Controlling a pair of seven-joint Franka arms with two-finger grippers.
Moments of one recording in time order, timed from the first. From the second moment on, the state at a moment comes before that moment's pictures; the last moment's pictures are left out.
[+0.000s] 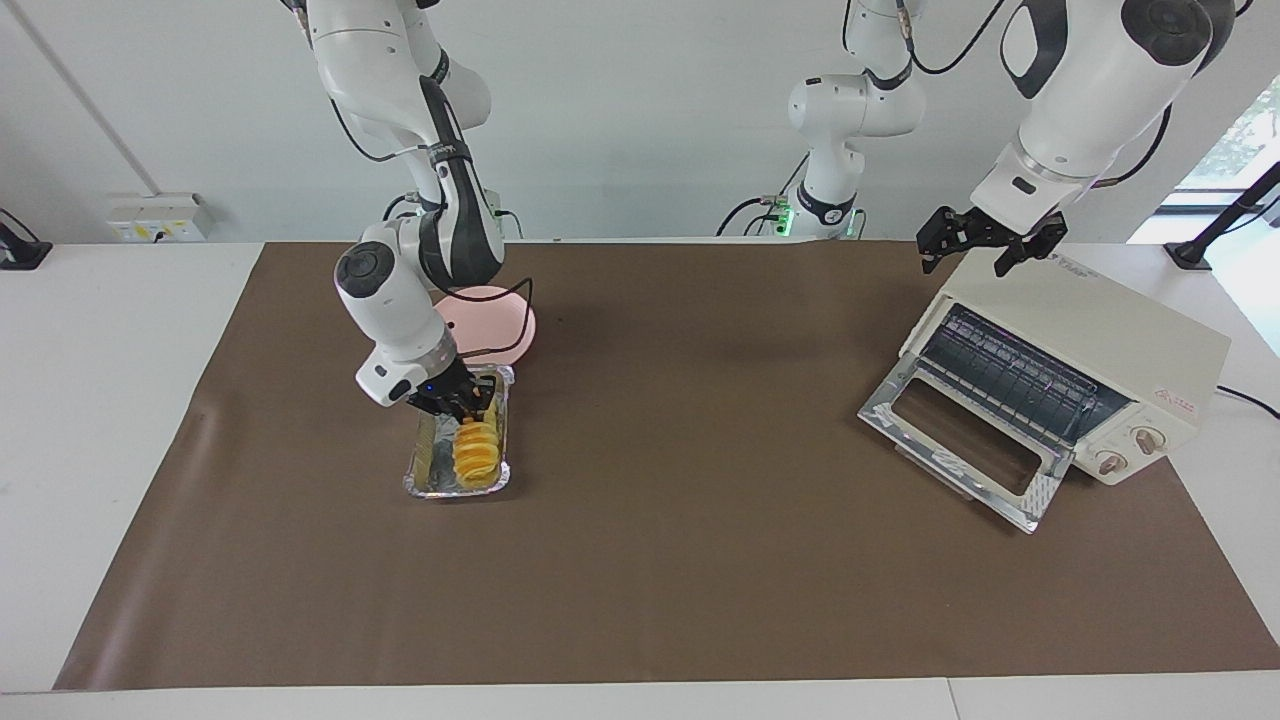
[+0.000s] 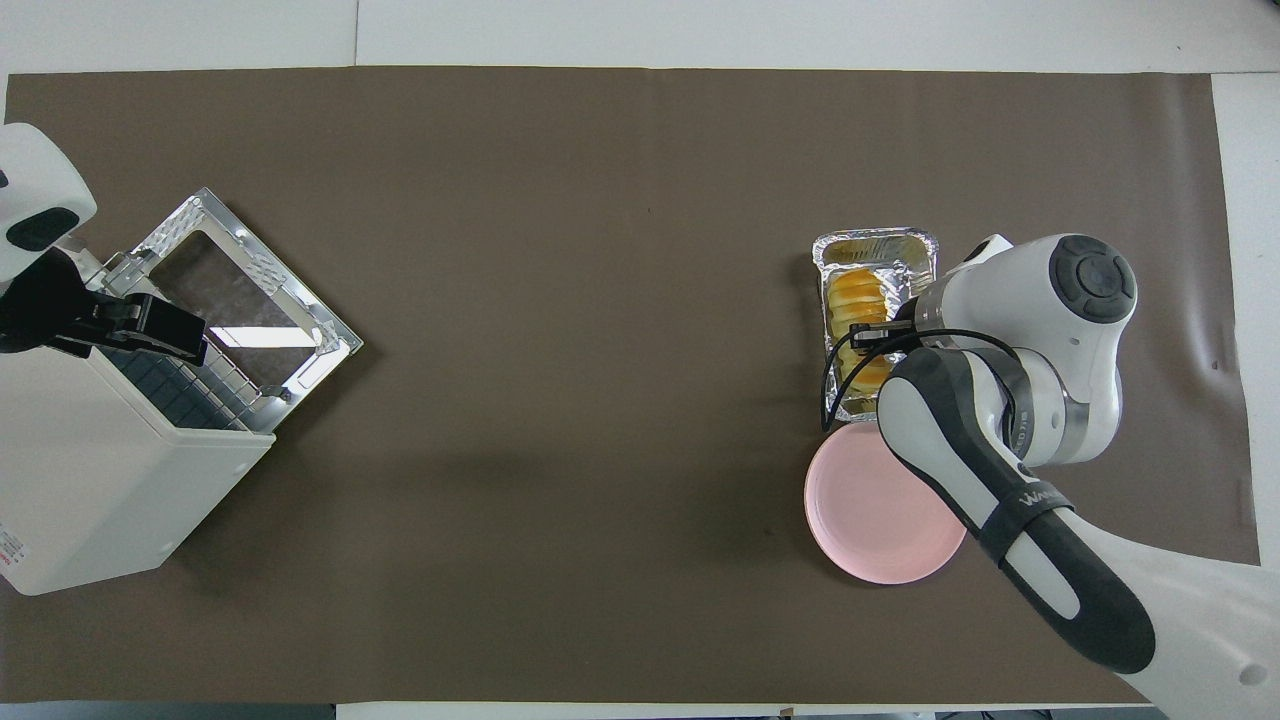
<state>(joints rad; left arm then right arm) -0.11 0.00 -0.02 -1.60 0.01 1.46 0.03 0.12 0.21 0.04 -2.13 0.18 2.36 0.02</state>
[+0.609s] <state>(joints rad) -0.11 0.00 -0.02 -1.60 0.01 1.46 0.03 0.12 0.10 0.03 -2.02 0.18 2.05 0.03</state>
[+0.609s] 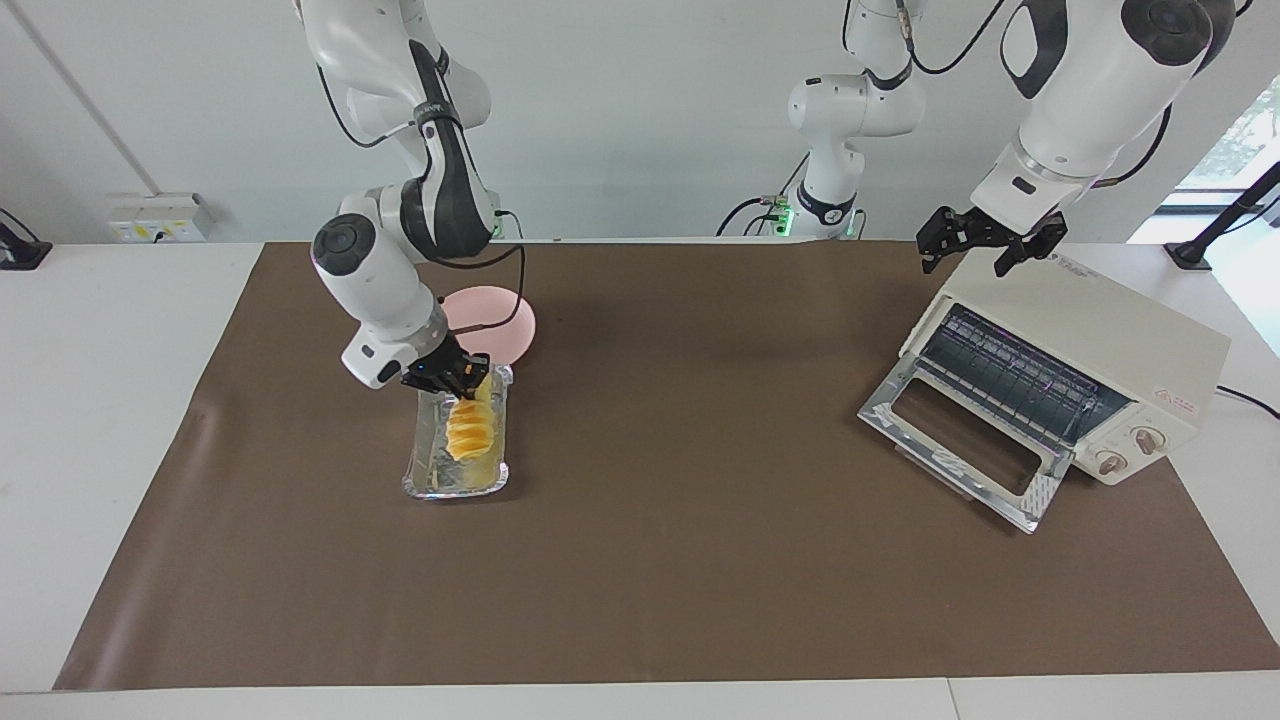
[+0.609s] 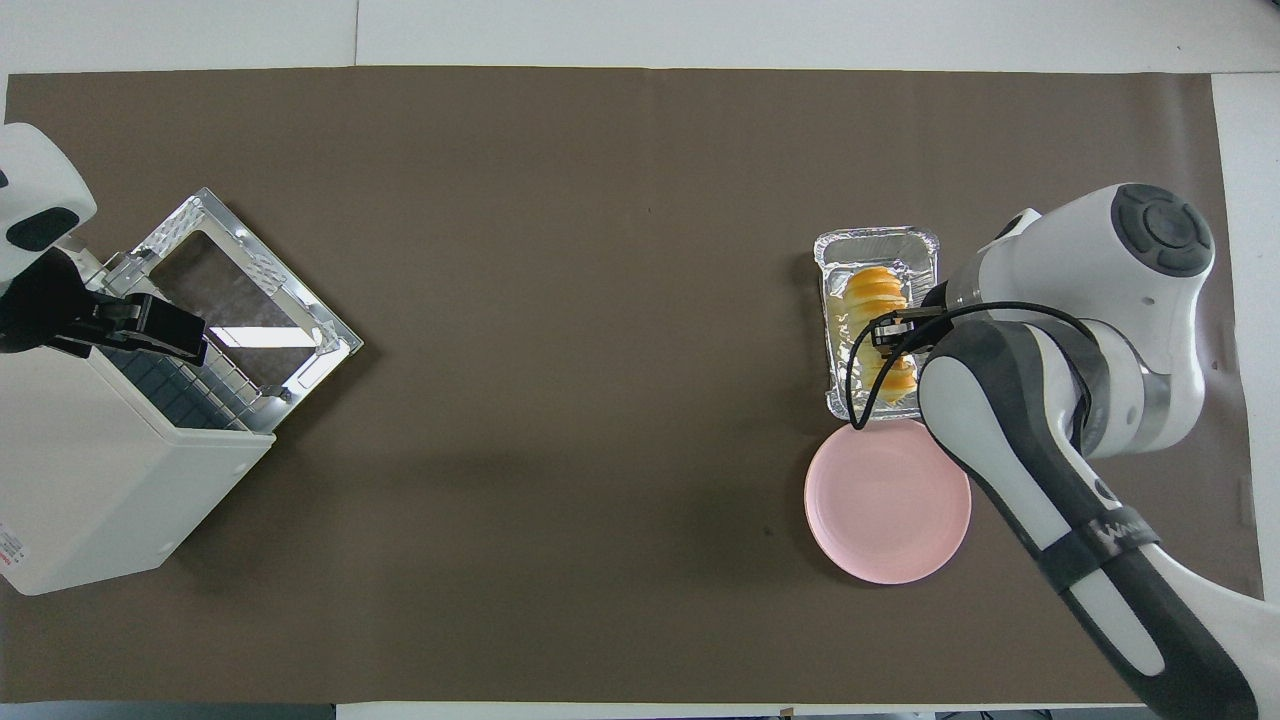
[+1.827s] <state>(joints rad) -0.11 0.00 -0.02 -1.60 0.01 1.46 0.03 0.15 -0.34 0.05 -2.57 0.17 2.02 0.09</state>
